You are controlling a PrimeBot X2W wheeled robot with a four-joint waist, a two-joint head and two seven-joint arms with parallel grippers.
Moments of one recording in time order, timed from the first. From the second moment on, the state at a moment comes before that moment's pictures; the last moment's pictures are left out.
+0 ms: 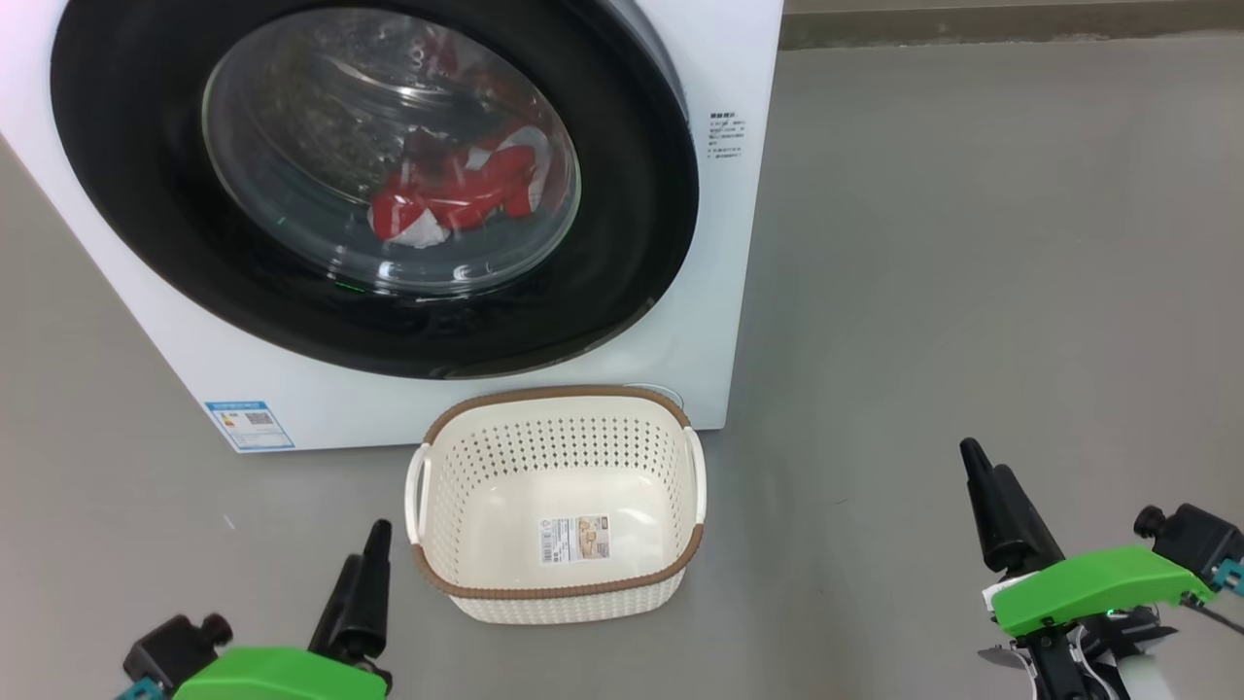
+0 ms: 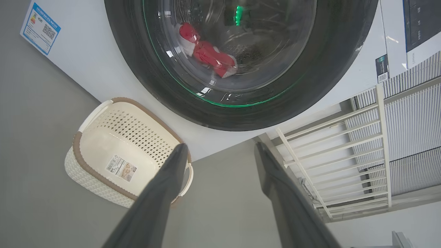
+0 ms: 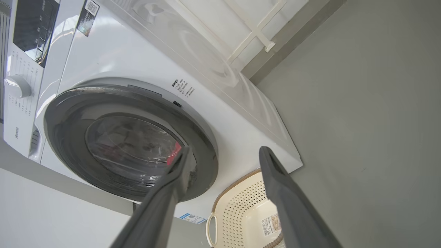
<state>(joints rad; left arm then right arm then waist) -0.10 0.02 -0.04 0.32 -1.10 -0.05 -0.03 -0.11 -0.02 -0.05 0.35 1.02 0.13 -0.03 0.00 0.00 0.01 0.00</state>
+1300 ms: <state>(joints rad) -0.20 0.03 -0.11 0.30 -0.65 0.00 -0.14 -0.22 -0.03 -0.02 0.34 0.58 0.13 -0.14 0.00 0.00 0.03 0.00</state>
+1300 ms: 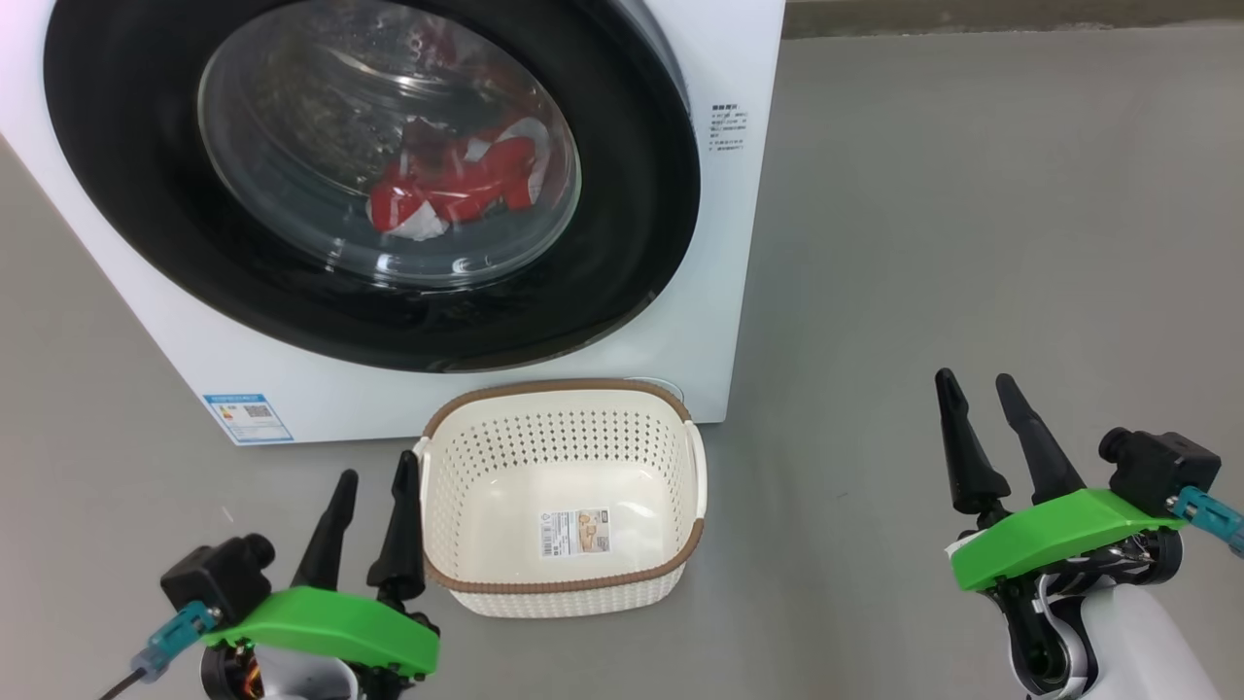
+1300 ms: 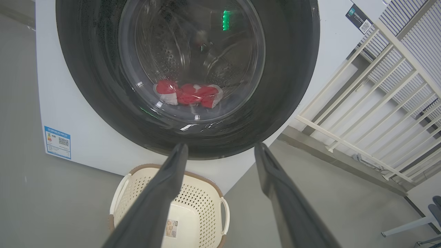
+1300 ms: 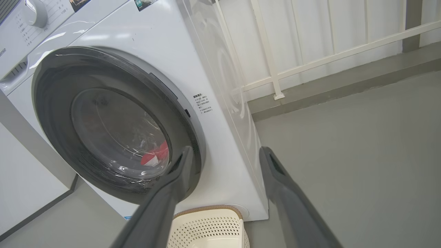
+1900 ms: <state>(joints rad) -0.23 0.03 -0.15 0.32 -0.49 0.03 -0.20 -0.24 -0.04 0.01 0.35 0.35 0.13 -0.20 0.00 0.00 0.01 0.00</state>
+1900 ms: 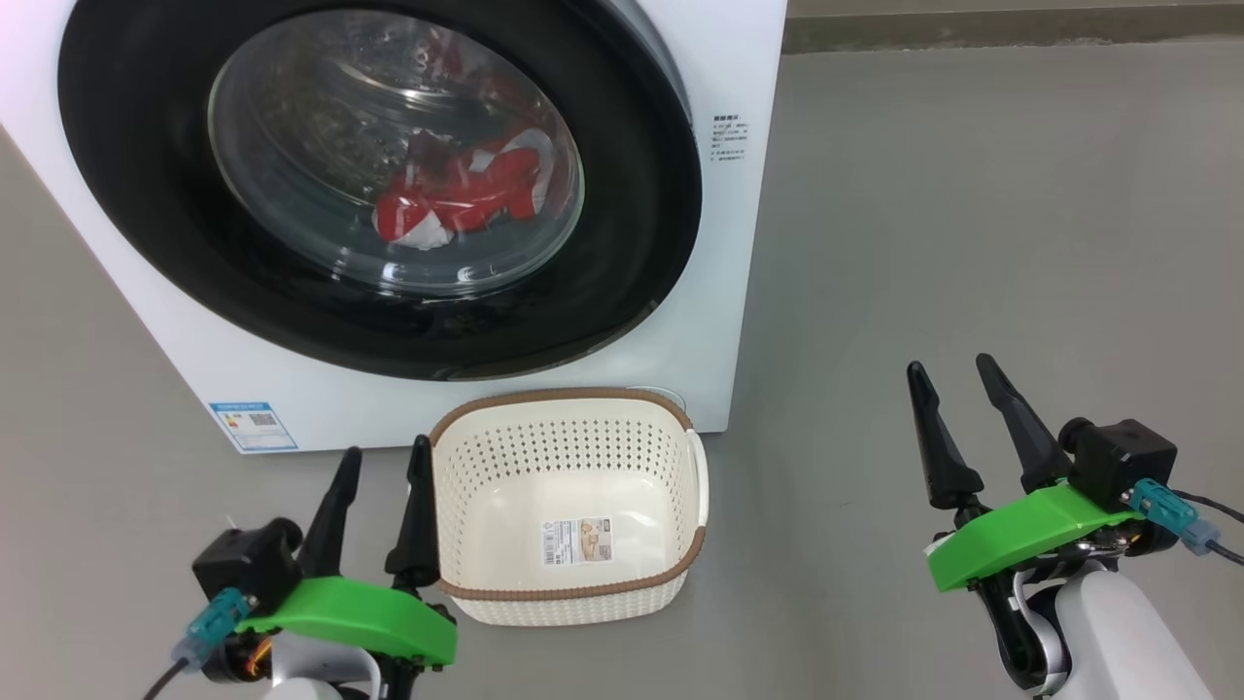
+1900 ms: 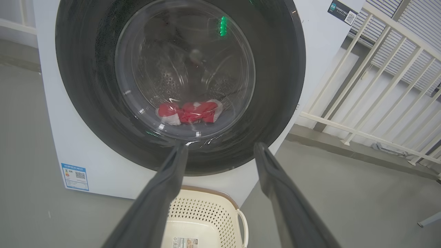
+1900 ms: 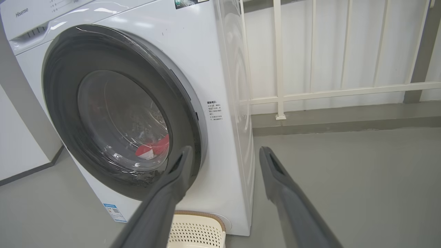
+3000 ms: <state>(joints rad) -0.28 0.03 -0.16 0.33 -0.28 0.06 -0.25 -0.30 -0.05 0.02 0.34 0.13 0.13 -0.26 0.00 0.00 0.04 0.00</state>
